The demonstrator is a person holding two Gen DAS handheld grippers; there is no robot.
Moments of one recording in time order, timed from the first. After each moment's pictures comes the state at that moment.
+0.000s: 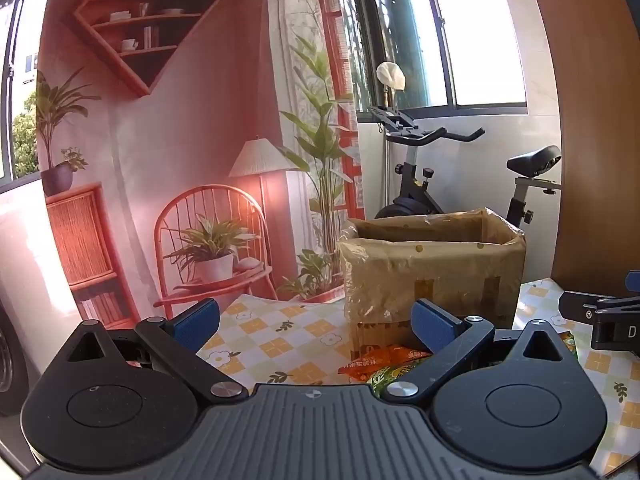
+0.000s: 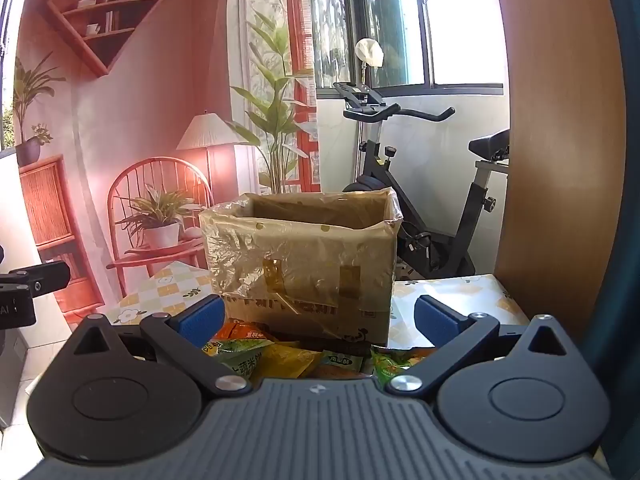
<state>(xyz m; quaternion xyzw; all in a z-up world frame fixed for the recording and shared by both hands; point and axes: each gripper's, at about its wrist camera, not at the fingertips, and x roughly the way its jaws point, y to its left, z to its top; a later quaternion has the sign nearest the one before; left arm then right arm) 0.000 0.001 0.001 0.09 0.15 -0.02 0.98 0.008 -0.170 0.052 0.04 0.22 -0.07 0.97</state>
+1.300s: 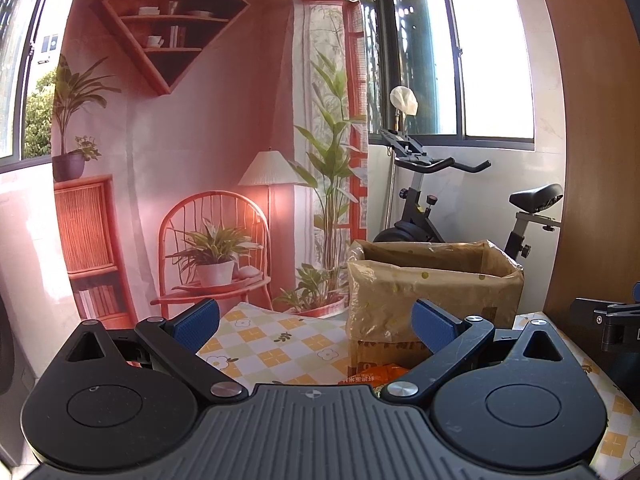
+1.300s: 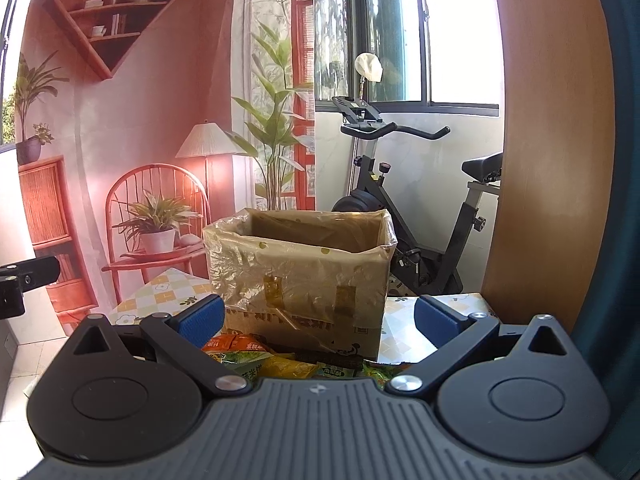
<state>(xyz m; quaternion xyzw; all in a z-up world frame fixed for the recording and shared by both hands) -0.009 0.013 0.003 0.04 0.13 -0.02 0.99 -0.004 -0.154 0.076 0.01 0.21 -0.08 0.97</state>
